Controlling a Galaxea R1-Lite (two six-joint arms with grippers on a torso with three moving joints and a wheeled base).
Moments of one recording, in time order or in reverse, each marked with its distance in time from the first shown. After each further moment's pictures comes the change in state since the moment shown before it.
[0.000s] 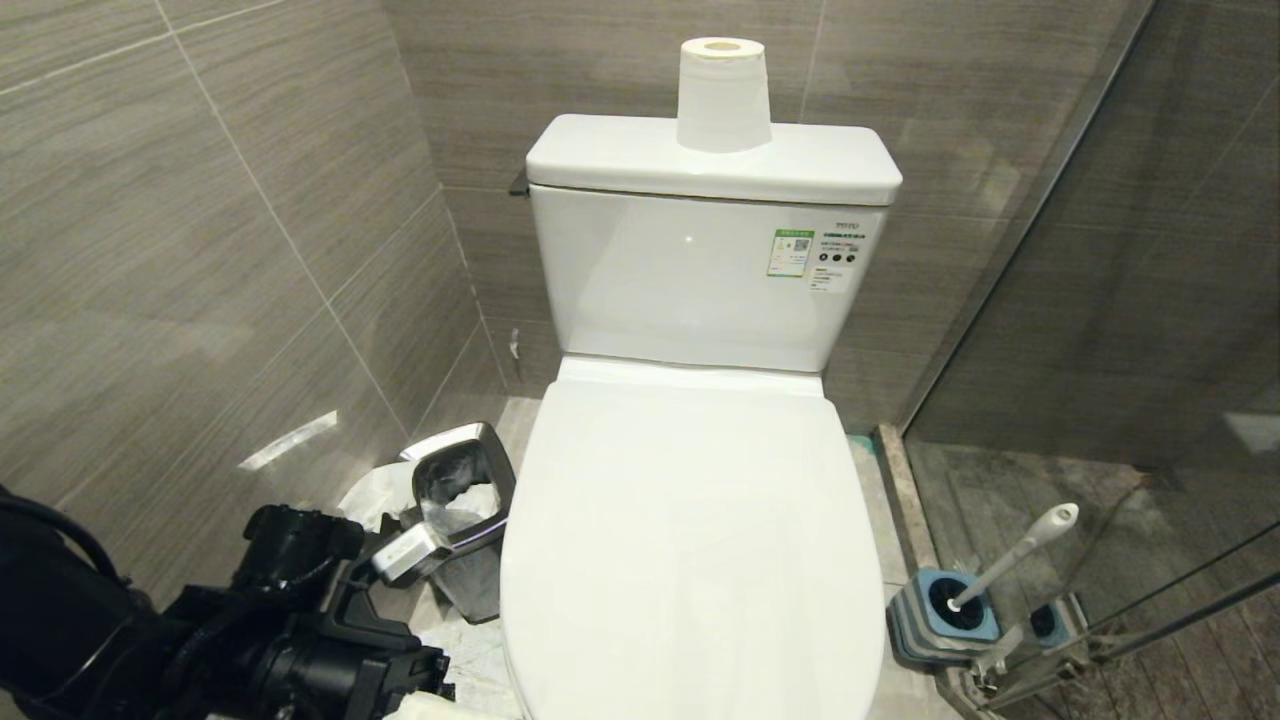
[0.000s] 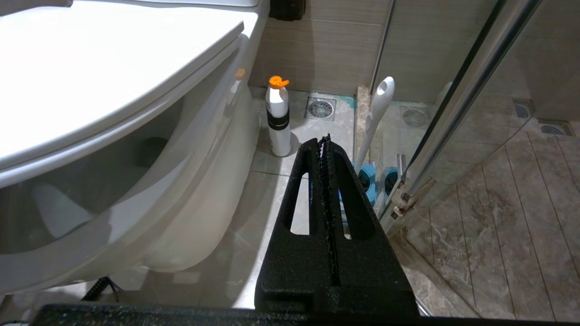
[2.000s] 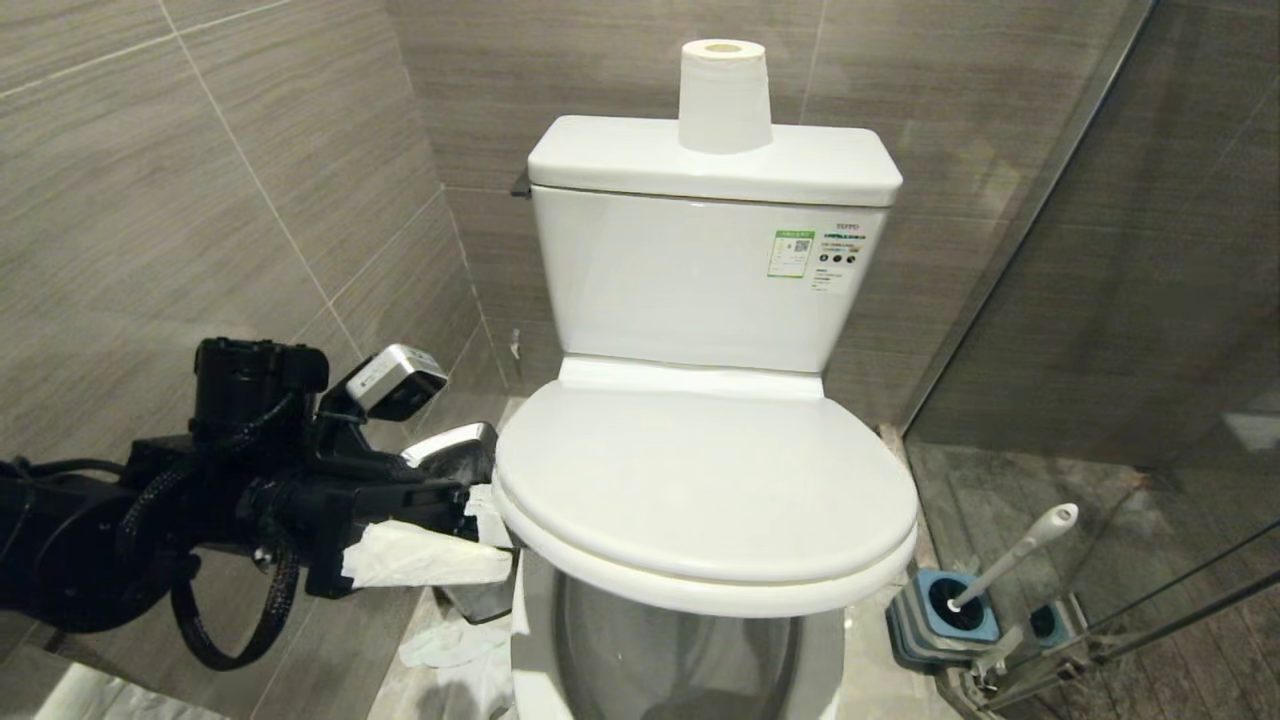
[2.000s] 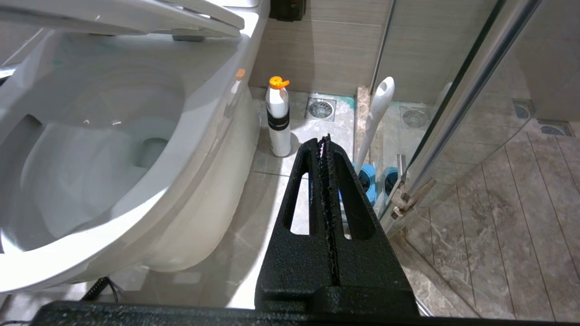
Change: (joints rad) left arm -0.012 -0.142 -0.340 -0.005 -0.086 -0.175; right arm 0.000 0.000 0.000 0.000 0.000 0.000
